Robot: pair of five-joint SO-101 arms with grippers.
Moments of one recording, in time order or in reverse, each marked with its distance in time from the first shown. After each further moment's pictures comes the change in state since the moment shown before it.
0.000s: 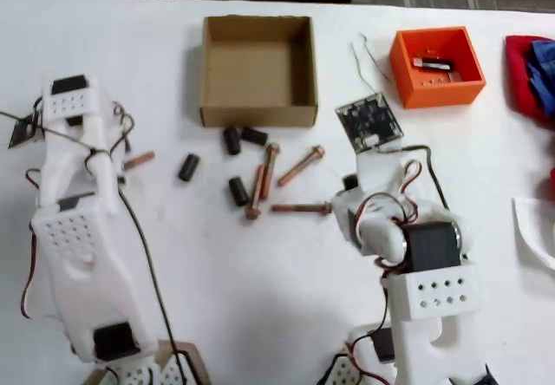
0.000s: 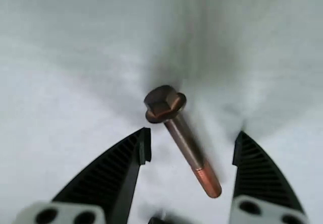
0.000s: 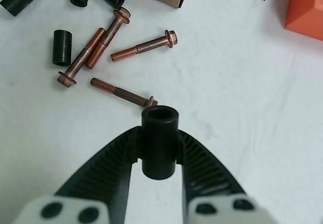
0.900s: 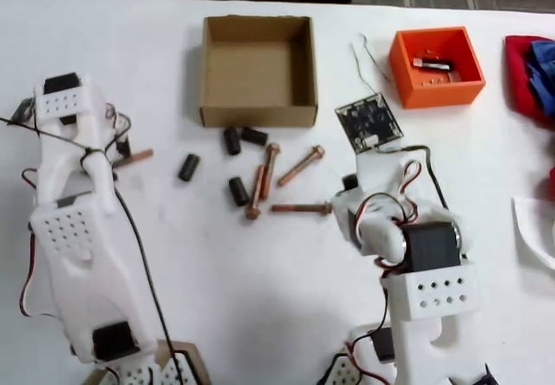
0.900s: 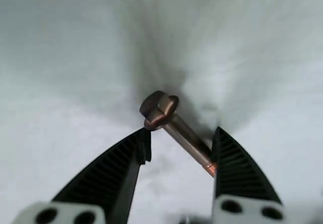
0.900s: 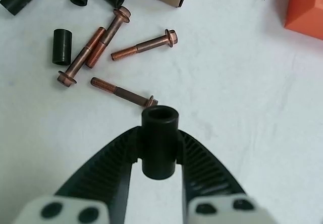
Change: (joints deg) left arm -1.7 2.6 -4.6 3.0 -18.7; right arm 0.0 0.0 0.0 0.0 0.0
